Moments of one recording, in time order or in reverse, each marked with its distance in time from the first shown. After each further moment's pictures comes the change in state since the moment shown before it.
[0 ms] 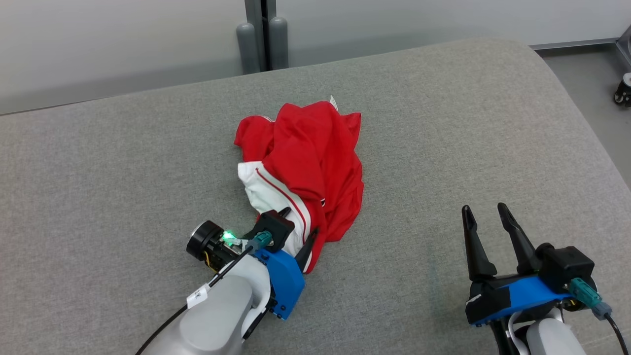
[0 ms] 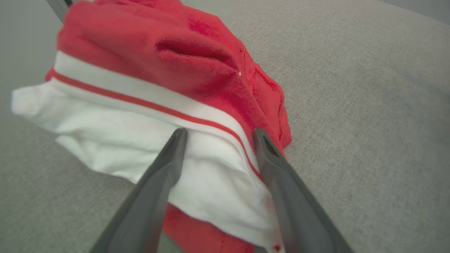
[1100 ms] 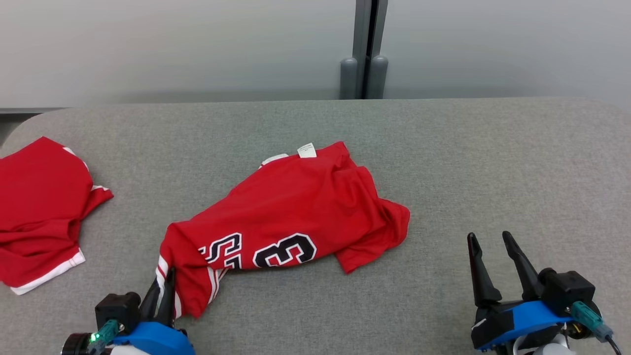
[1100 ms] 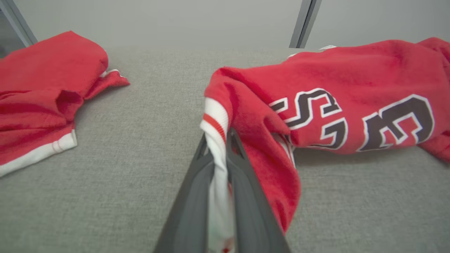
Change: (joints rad) left arm 0.439 0.267 0.320 -0.346 -0.238 0.215 -0.151; right arm 0.077 0.000 -0.016 0.010 -0.006 0.000 0.000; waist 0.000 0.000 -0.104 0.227
